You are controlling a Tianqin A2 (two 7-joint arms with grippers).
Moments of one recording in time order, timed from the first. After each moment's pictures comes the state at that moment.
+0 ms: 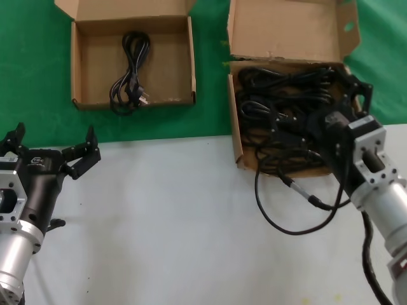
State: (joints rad) left arm -0.01 -0.30 1.60 -1.60 -1.79 0.01 -0.01; right arm 0.23 0.24 -1.66 1.53 1.84 -0.15 -0.37
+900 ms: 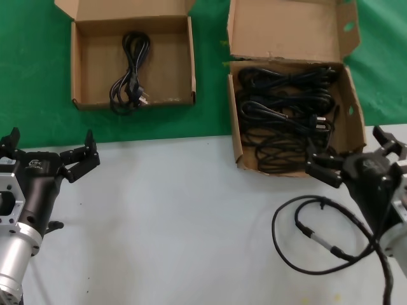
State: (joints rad) left arm 0.00 -0.30 1.60 -1.60 -1.80 0.00 0.00; right arm 0.05 0.29 -1.61 1.59 1.81 -0.03 -0.08
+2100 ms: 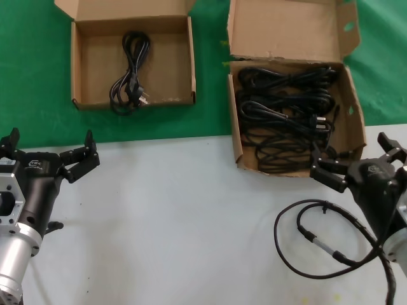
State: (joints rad) left arm 0.00 -0.30 1.60 -1.60 -1.80 0.00 0.00; right arm 0.02 0.30 -1.60 1.60 1.80 -0.01 -0.03
